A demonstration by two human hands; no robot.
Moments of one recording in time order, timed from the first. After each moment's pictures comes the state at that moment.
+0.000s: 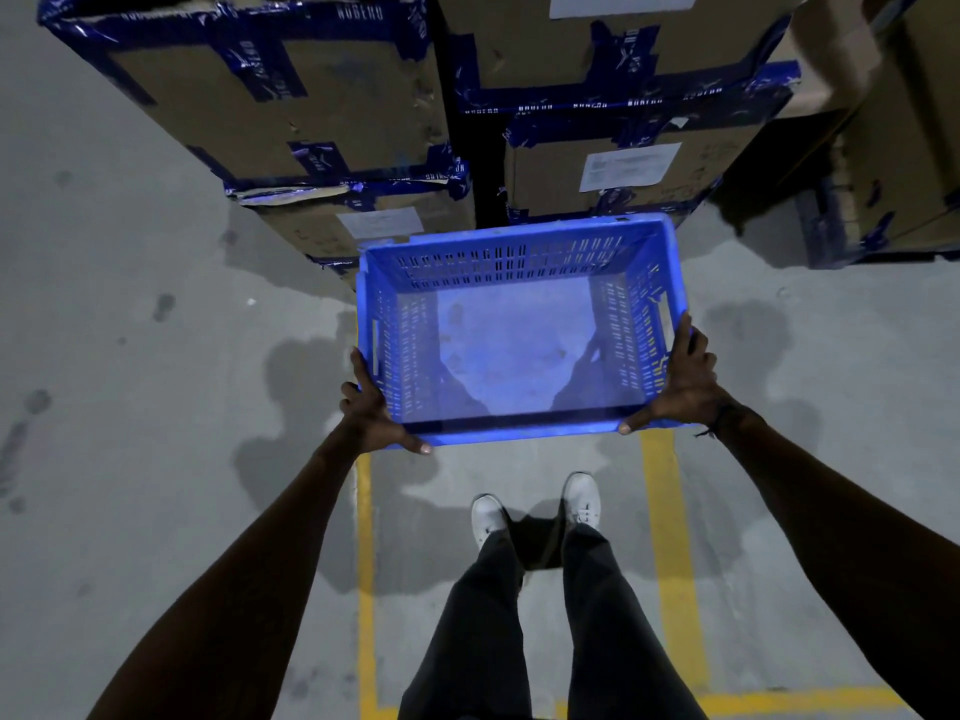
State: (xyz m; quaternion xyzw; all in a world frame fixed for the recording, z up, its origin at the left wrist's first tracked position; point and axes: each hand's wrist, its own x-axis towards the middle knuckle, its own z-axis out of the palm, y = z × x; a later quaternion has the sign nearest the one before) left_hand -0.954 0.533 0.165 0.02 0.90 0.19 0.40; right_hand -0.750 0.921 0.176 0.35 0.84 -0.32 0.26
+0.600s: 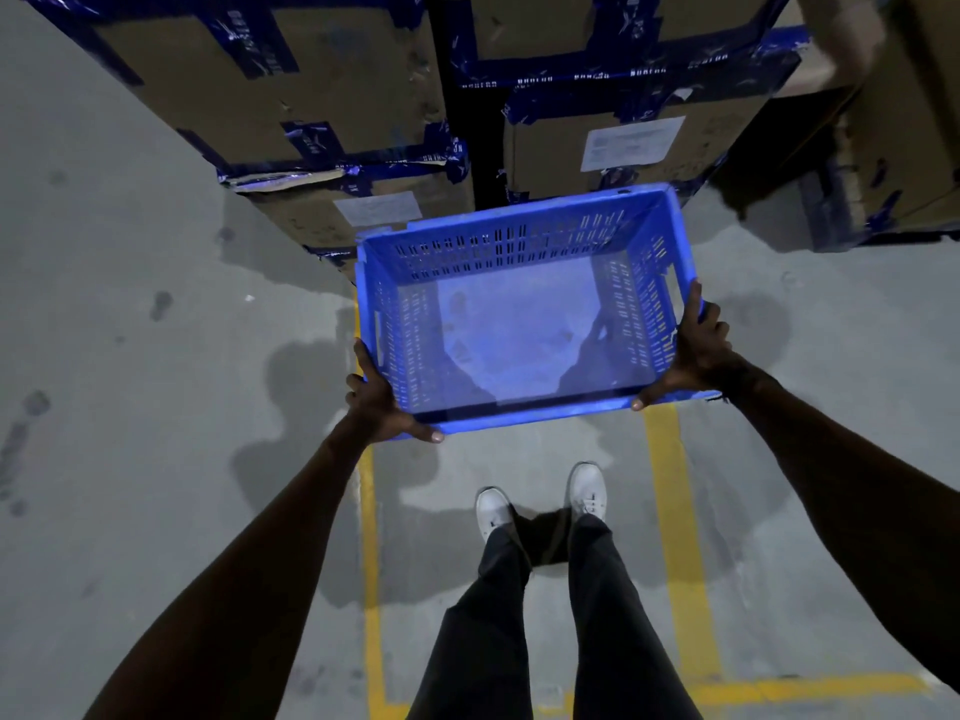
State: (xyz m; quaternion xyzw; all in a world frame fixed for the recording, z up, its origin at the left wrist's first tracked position) left_hand -0.945 0.534 0.155 0.00 0.89 0.20 0.40; right_hand -0.755 0.930 0.157 0.36 0.86 -0.26 0.24
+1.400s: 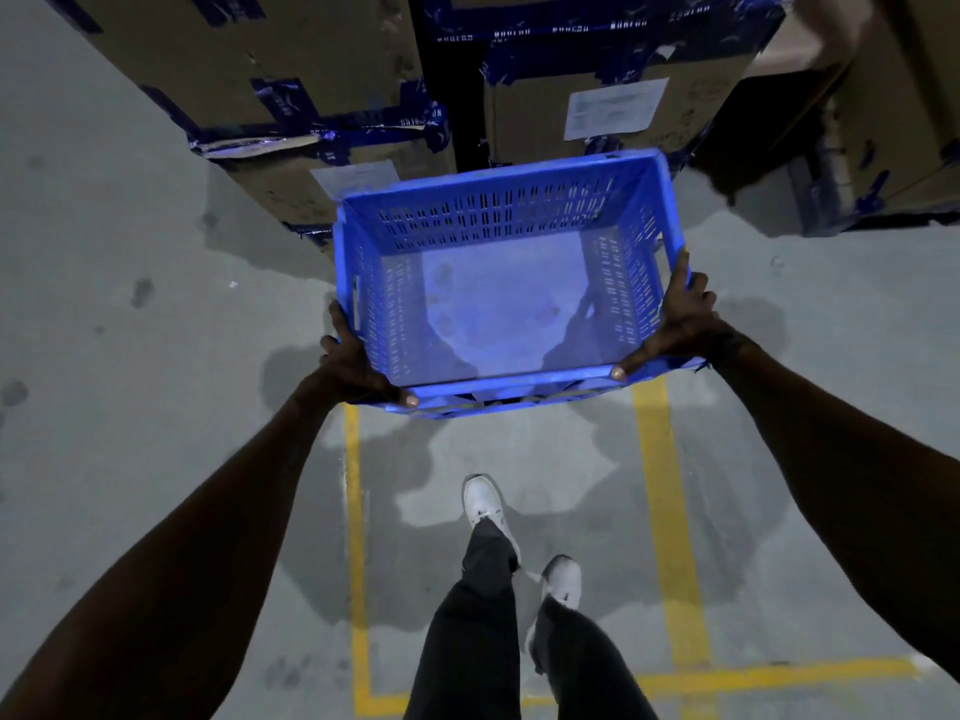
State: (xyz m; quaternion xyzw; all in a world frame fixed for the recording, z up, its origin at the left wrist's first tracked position) left_hand -0.950 0.535 0.150 0.03 0.90 0.19 0.40; right_hand -0.744 0.925 0.156 0.39 0.86 -0.26 0.21
